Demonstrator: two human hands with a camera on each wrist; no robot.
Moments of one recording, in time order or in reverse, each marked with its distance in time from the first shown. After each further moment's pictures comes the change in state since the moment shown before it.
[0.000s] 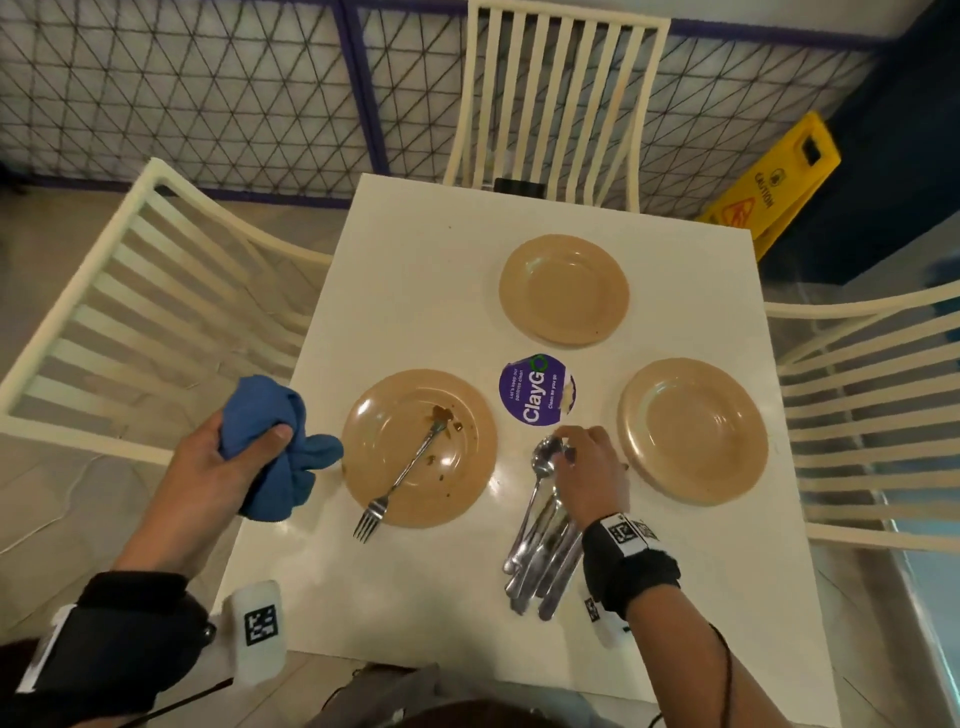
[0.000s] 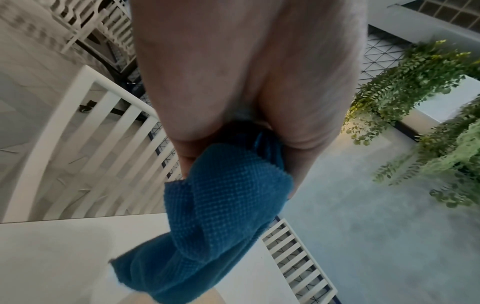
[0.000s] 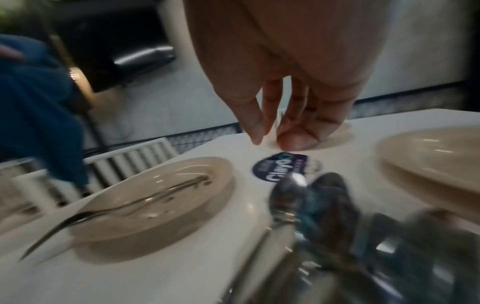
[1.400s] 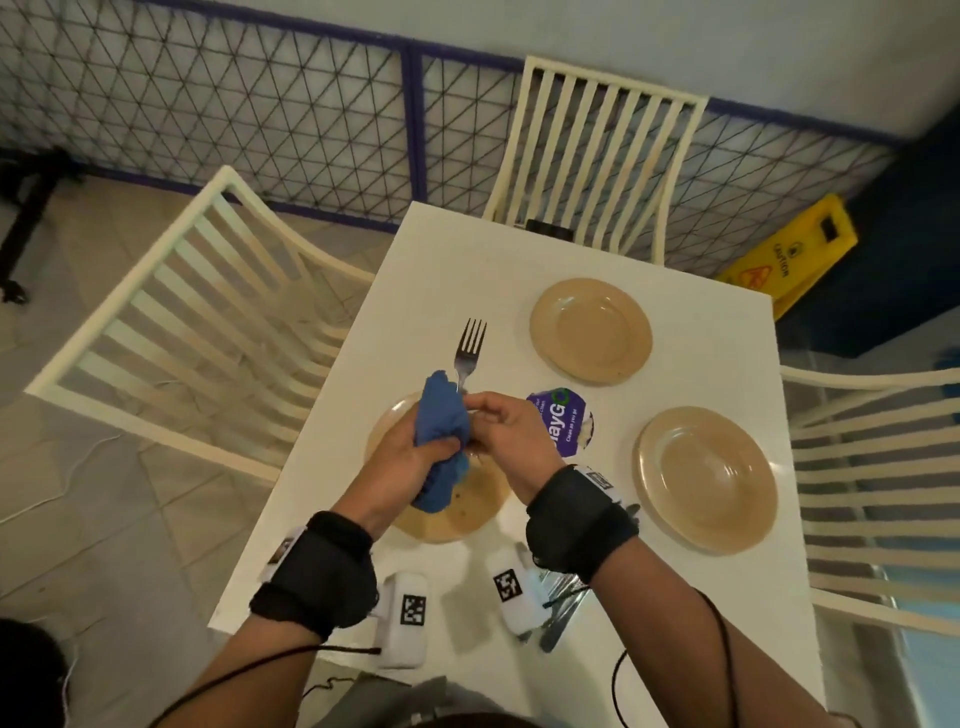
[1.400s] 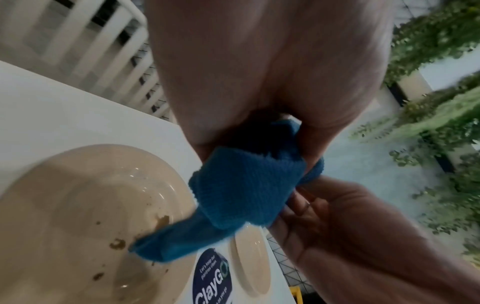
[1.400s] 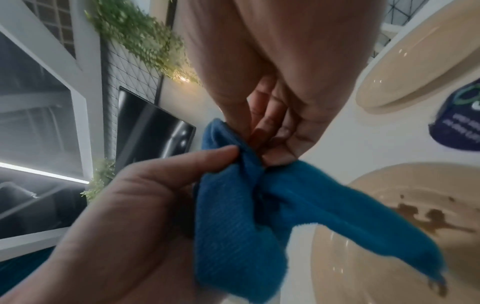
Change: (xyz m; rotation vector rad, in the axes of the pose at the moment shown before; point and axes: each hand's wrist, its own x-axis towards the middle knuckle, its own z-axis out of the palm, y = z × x) left_hand -0.004 0.015 0.102 -0.211 -0.316 -0.026; right_hand 0.000 -0.149 -0.007 0.886 -0.451 -0.110
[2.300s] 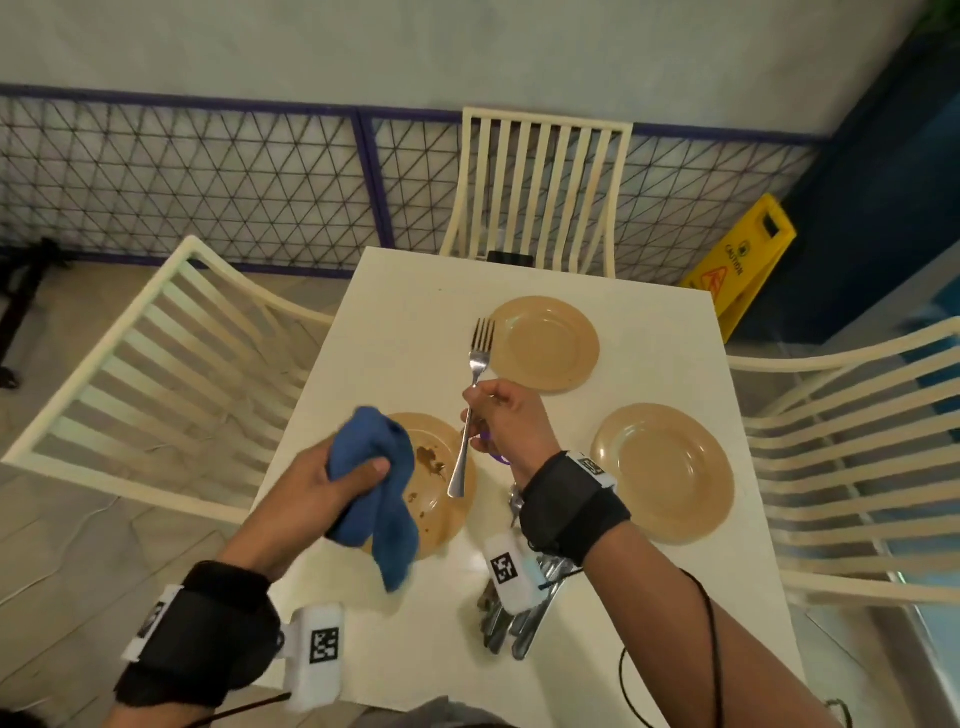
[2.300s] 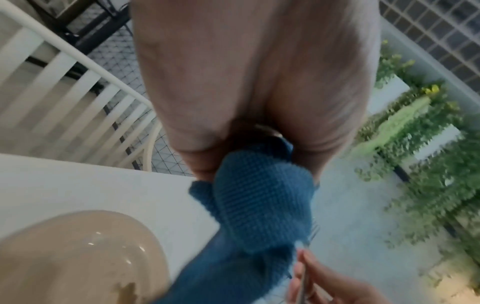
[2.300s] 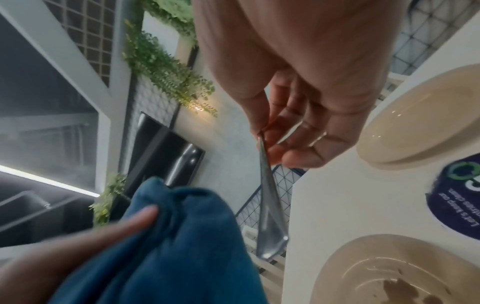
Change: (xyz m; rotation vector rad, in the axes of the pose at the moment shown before) left_hand -0.051 0.031 -0.008 0.204 -0.029 0.097; right_hand -0.021 -0.028 -0.058 0.082 0.239 0.011
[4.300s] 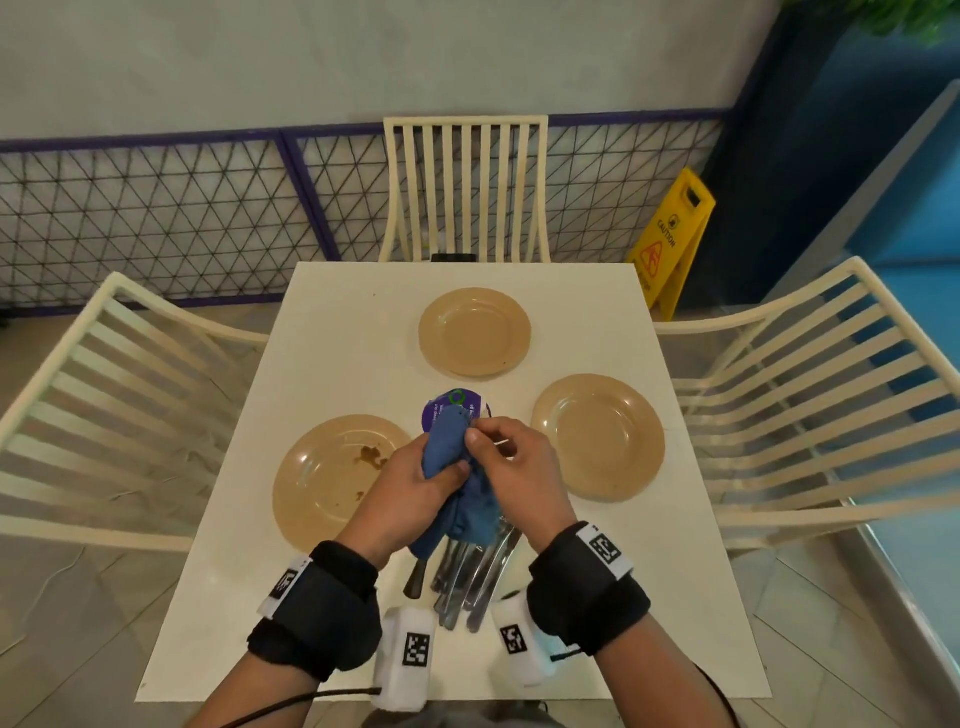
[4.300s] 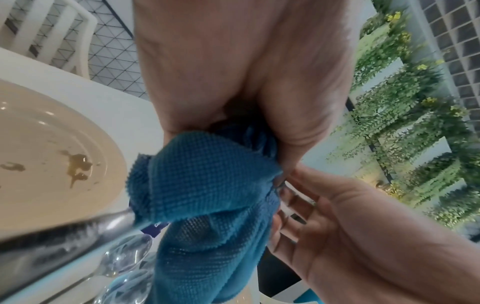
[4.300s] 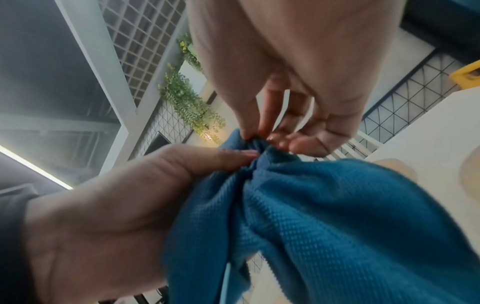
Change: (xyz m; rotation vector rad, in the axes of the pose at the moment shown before) left_hand 0.001 0.015 0.156 0.129 -0.176 0.087; right_hand -0.091 0.035 -0.086 -0.211 0.206 -0.287
